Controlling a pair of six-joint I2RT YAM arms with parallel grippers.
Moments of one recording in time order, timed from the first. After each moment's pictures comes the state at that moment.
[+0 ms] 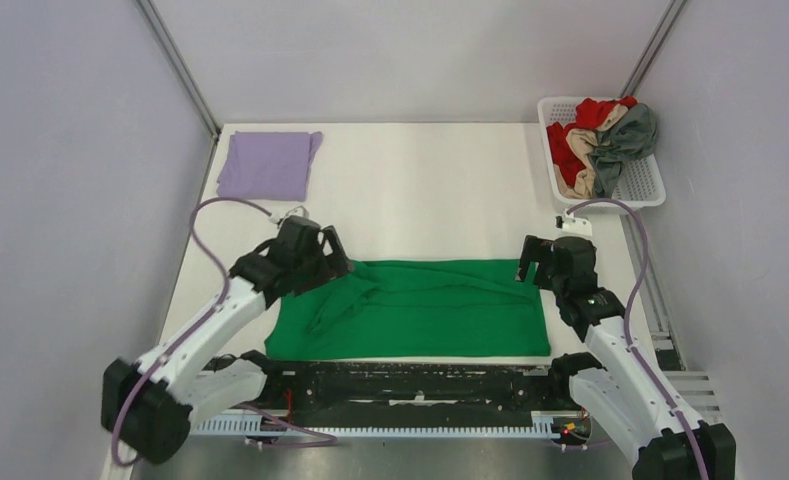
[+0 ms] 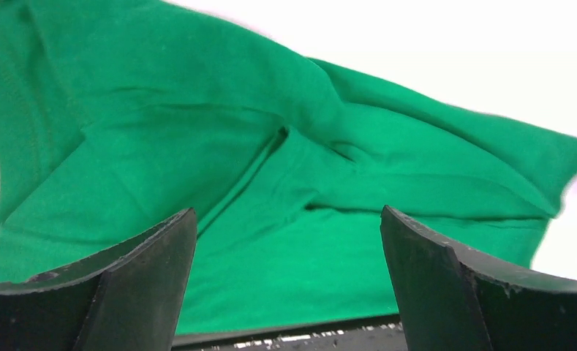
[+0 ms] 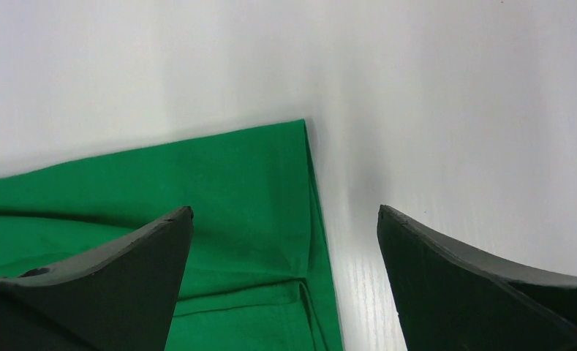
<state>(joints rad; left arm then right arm) -0.49 0.92 0.75 -0.69 -0.12 -0.83 0.19 0.77 0.45 -0.34 0.23 0.29</state>
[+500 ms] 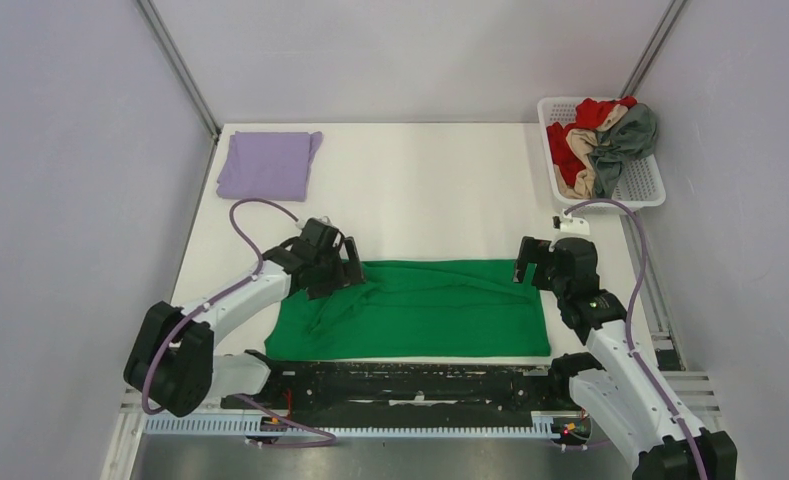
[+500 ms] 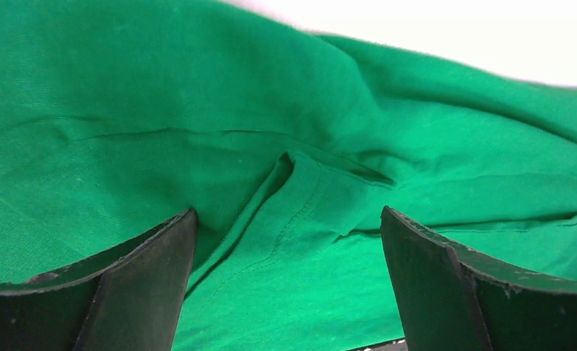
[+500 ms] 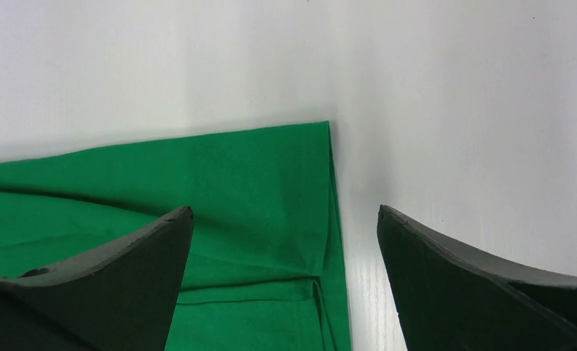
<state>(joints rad) -0.50 1.26 0.70 -0.46 -0.01 -0.75 0.19 0.74 0.45 -0.33 0.15 0.26</state>
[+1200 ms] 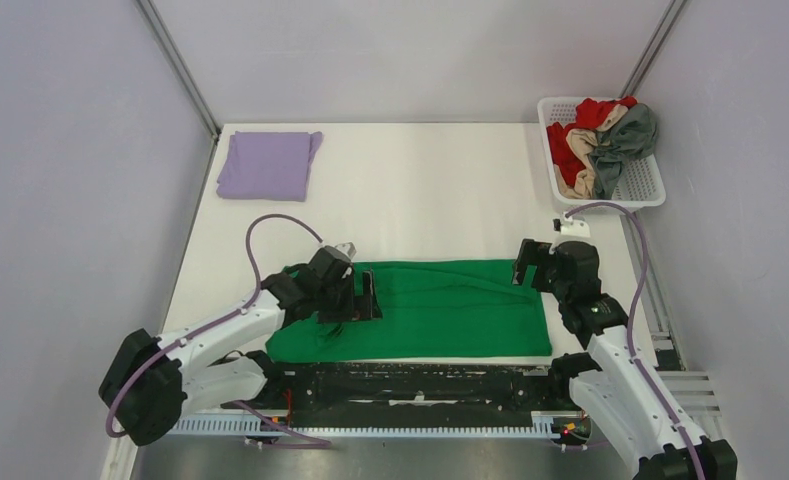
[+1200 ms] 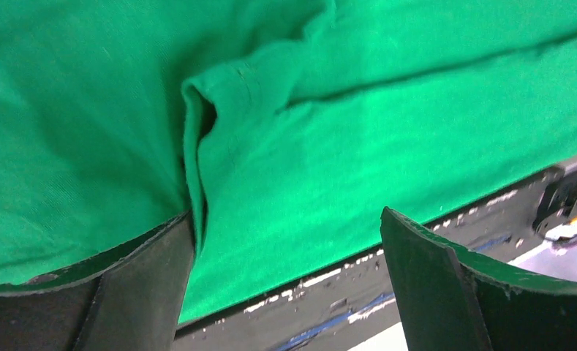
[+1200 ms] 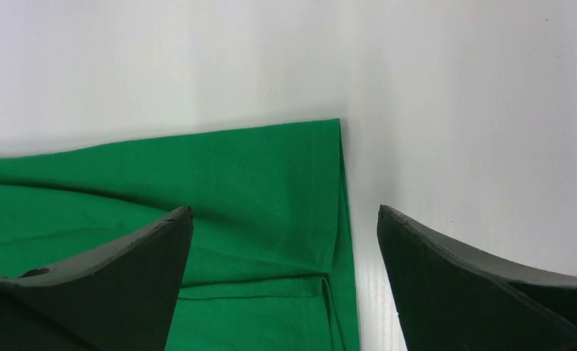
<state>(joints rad) -0.70 1.10 0.58 -0.47 0.10 -0.72 0.19 0.70 0.43 -0.33 0.12 0.26</state>
